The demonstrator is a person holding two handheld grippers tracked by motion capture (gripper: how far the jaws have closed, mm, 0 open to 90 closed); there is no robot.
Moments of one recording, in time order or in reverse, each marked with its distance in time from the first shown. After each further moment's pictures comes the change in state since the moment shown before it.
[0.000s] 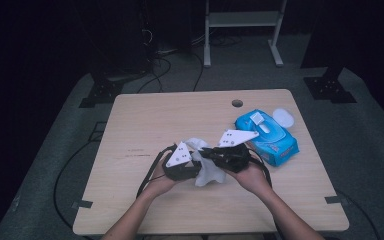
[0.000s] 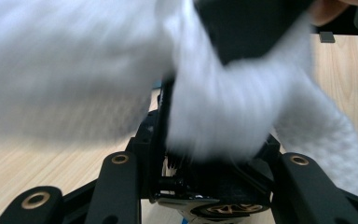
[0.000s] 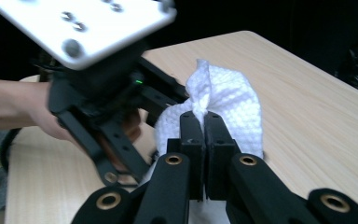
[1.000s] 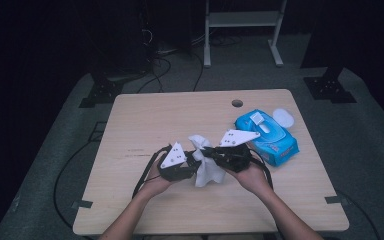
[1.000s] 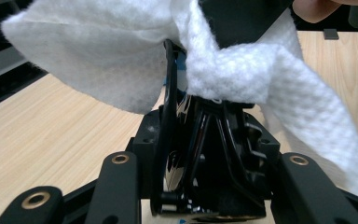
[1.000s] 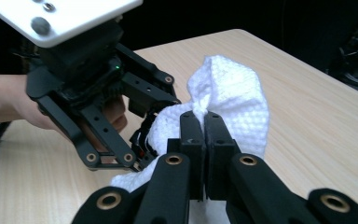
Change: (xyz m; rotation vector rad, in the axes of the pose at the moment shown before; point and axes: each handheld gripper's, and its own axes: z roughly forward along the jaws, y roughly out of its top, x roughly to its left) left arm 0.003 -0.004 -0.010 -0.006 0.017 0.013; right arm -0.002 -0.004 0.000 0.000 -0.032 0.015
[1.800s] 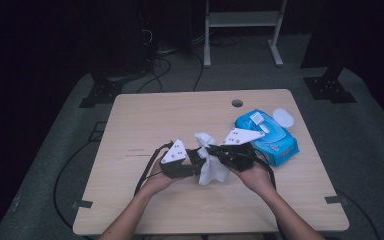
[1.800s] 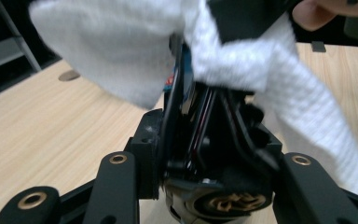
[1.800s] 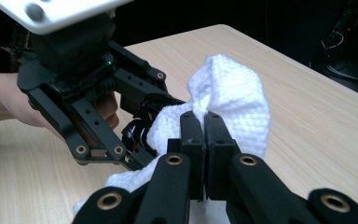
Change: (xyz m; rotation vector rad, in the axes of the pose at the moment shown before) left arm 0.008 -0.001 0.009 -0.017 -0.058 -0.047; right arm -0.005 -0.003 -0.007 0.007 -0.054 0.019
